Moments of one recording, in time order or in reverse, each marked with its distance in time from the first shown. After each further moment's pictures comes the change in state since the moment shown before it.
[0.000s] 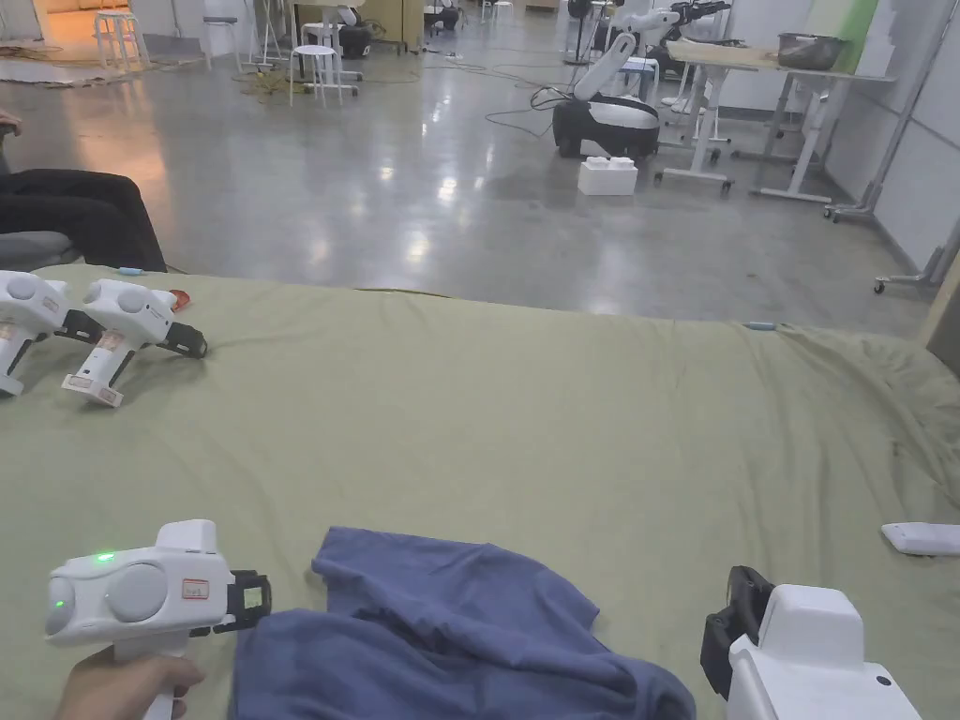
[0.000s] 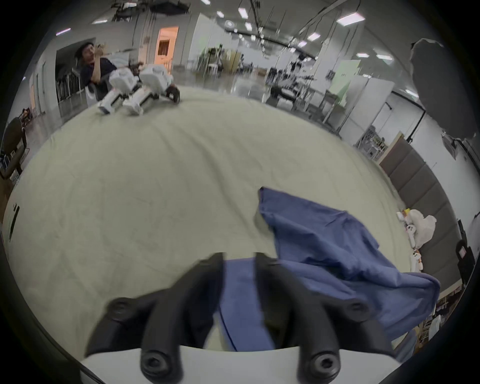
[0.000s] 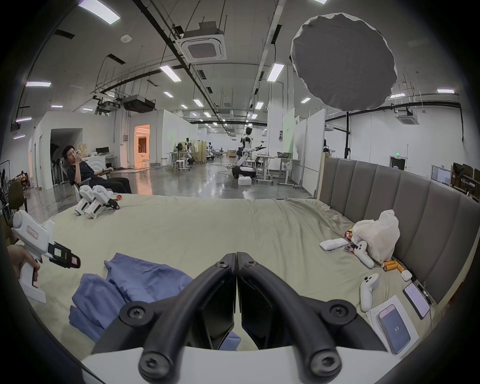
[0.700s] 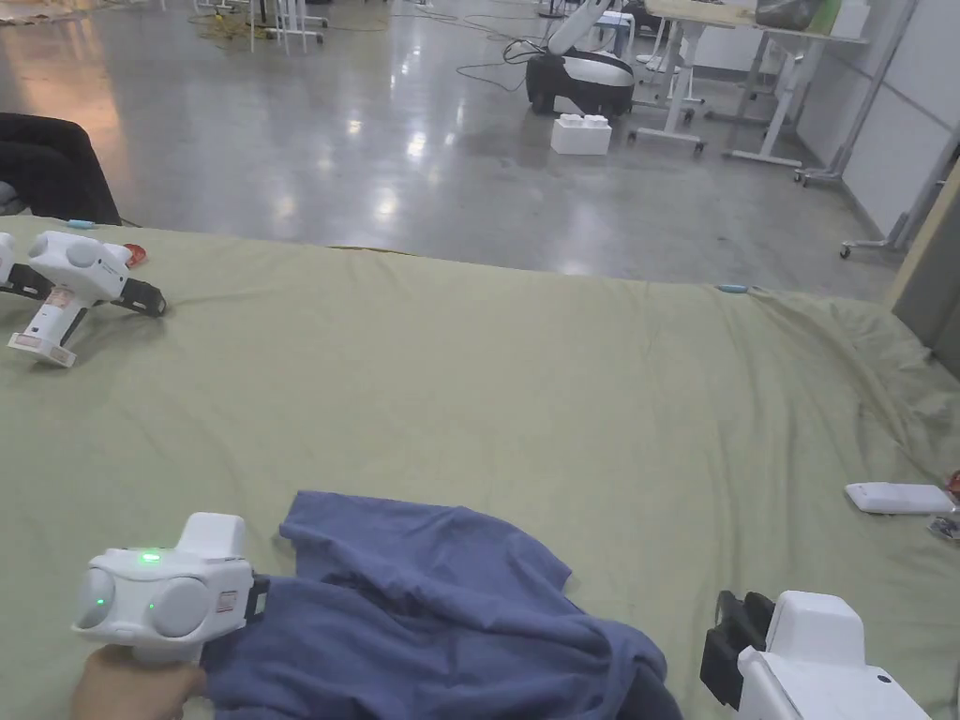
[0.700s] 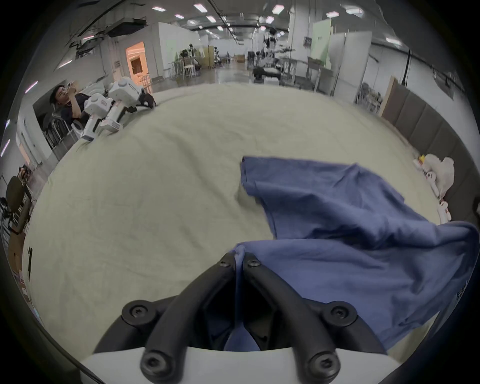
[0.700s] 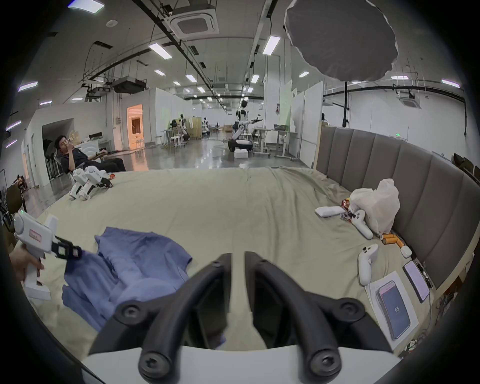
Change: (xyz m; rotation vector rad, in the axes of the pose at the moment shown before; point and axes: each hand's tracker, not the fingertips) left arm 0.044 -0.032 -0.003 0.043 0.064 -0.240; right arm 0.034 -0.028 -0.009 -0.203 -0.004 -0.026
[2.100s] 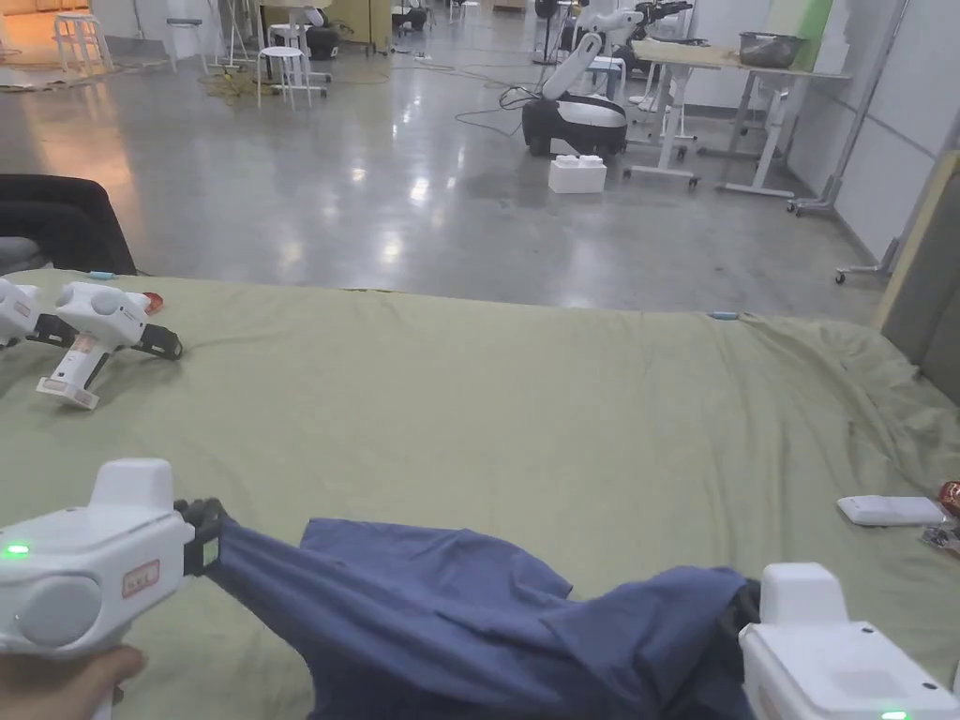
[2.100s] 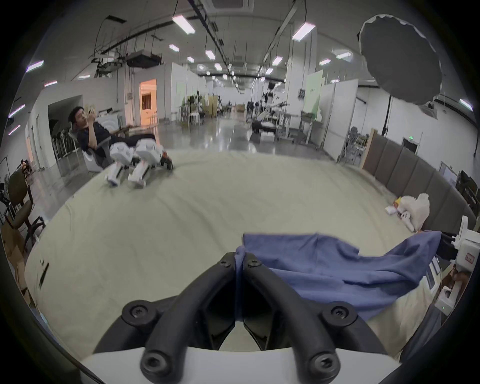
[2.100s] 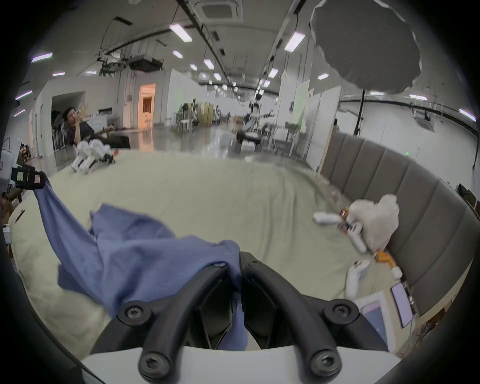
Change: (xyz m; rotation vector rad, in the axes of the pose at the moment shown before) left arm -0.019 0.039 0.142 0.345 -0.044 0.029; right arm 0.017 0.027 0.002 0.035 0.001 0.129
